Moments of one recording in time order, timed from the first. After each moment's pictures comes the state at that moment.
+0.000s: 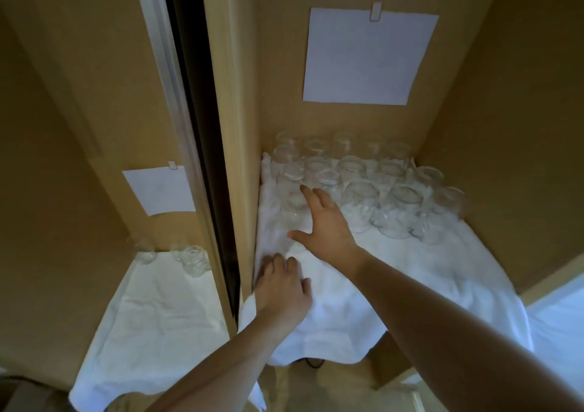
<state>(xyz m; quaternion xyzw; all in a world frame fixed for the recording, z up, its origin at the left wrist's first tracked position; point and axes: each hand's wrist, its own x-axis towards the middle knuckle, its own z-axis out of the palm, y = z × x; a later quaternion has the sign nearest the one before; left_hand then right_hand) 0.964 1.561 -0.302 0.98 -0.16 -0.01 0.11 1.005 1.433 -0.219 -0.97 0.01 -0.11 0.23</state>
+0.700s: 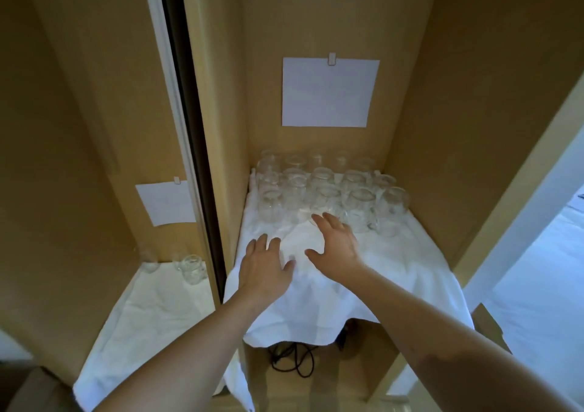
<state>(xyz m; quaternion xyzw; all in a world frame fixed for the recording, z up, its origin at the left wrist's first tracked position) 0.885 1.558 -0.226 0.96 -0.13 0.02 0.24 0.864 1.388 -0.193 -0.98 0.06 -0.08 0.18</state>
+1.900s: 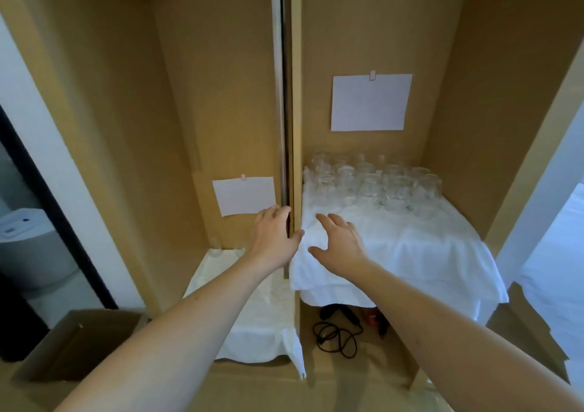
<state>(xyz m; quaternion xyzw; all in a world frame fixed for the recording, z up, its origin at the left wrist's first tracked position) 0.762 1.714 -0.149 0.95 -0.14 0.11 0.25 0.730 1.550 -0.161 -0.98 0.01 -0.08 0.19</state>
